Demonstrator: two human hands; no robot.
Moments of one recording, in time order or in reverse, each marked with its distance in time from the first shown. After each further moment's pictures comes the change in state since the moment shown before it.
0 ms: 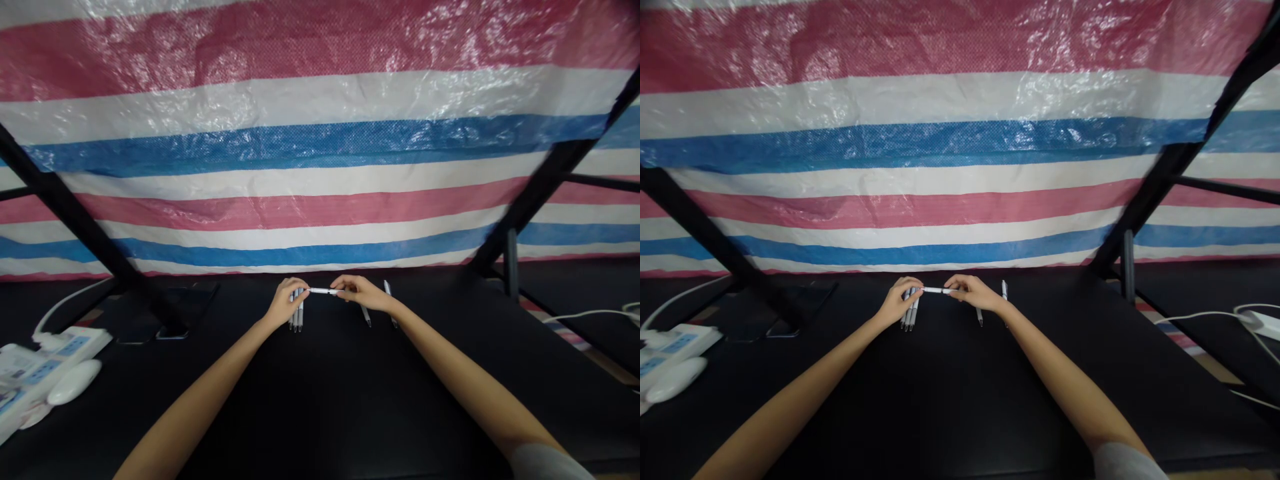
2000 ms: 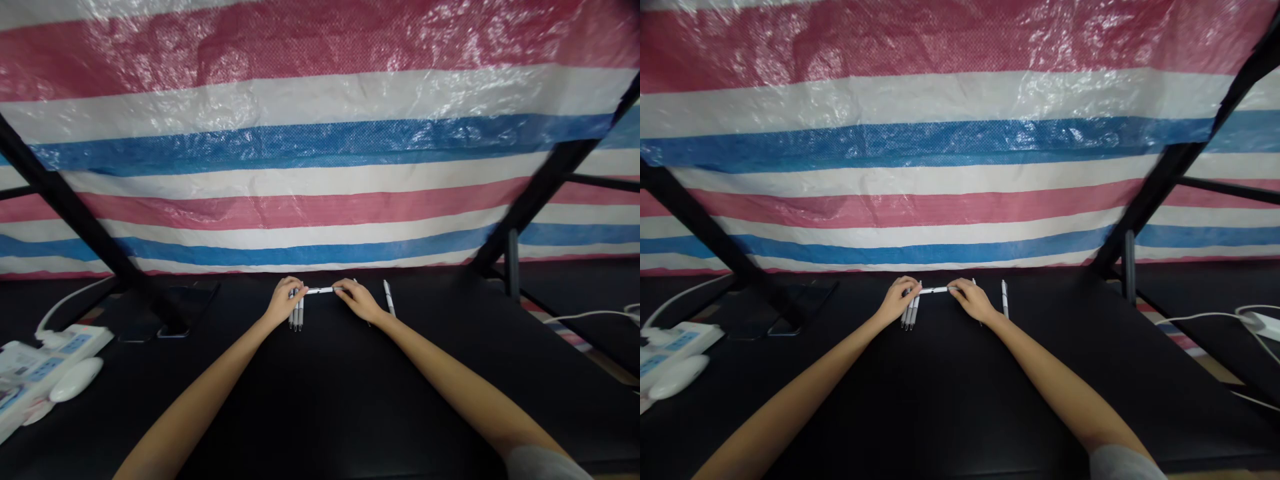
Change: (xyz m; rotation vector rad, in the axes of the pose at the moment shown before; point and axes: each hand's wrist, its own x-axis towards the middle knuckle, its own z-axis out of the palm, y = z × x) left_hand 0.000 -0.012 0.003 0.050 0.028 -0.086; right_hand -0.002 0.035 0.026 -0.384 0.280 -0.199
